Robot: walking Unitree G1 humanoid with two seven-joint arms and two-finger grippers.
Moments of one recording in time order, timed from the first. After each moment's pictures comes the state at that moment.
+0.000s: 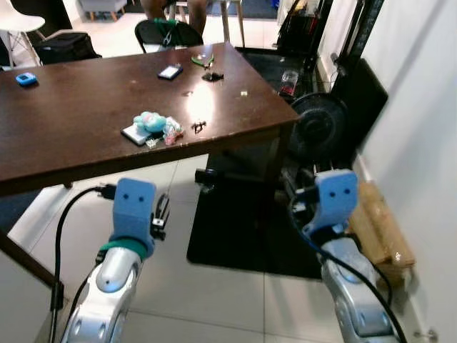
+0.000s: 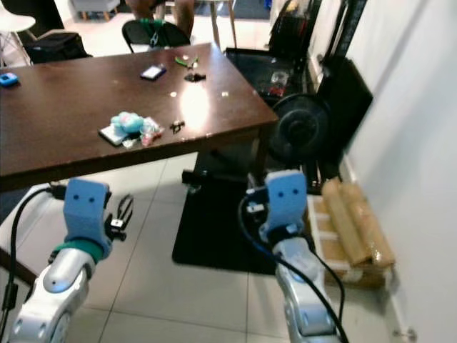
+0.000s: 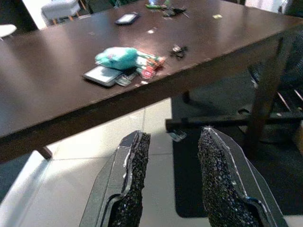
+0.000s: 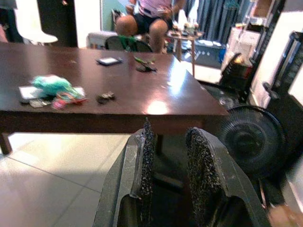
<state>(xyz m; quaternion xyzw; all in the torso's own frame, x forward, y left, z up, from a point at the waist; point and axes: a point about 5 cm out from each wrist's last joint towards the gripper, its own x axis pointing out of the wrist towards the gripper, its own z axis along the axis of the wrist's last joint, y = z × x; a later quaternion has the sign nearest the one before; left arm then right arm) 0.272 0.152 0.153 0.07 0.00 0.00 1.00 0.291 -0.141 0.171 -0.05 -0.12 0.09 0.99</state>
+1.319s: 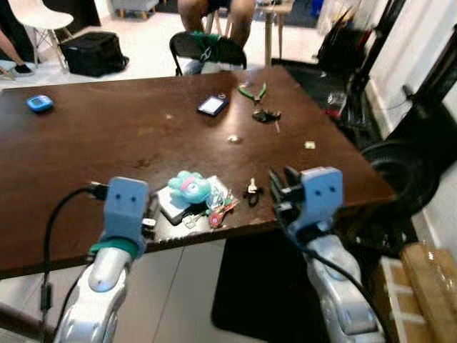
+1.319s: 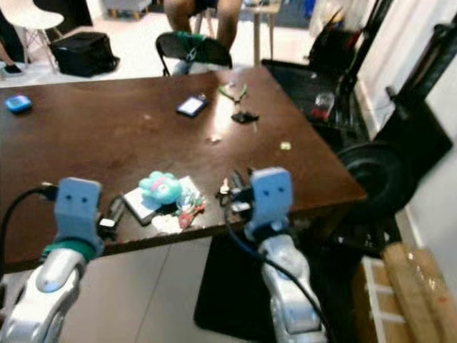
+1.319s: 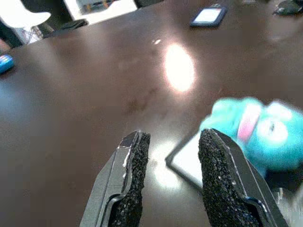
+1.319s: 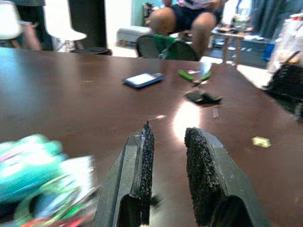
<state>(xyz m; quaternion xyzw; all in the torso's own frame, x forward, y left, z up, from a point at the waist) 0.271 0.163 0.148 0.08 0.00 0.02 1.00 0.291 -0.131 0.168 -0.05 -0.12 0.11 0.99</state>
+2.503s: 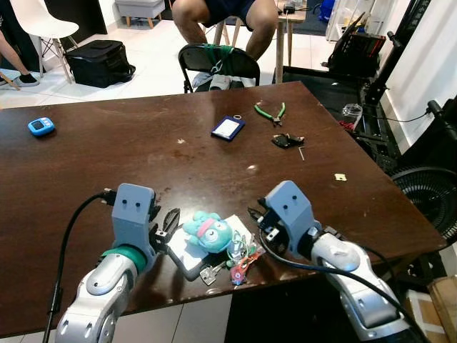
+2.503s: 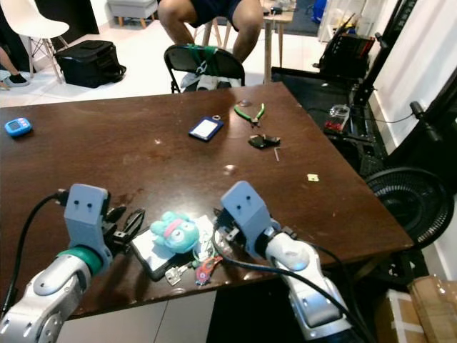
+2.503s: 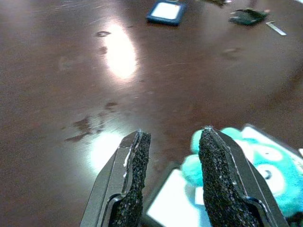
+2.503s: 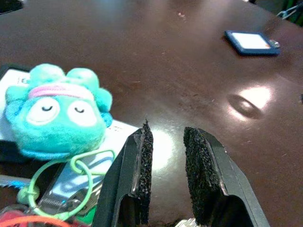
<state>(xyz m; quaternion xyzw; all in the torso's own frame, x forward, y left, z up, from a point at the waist) 0.264 0.145 0.145 -0.01 0.06 -0.12 0.99 0.294 -0.129 0.149 -0.20 0.04 0.32 0.93</state>
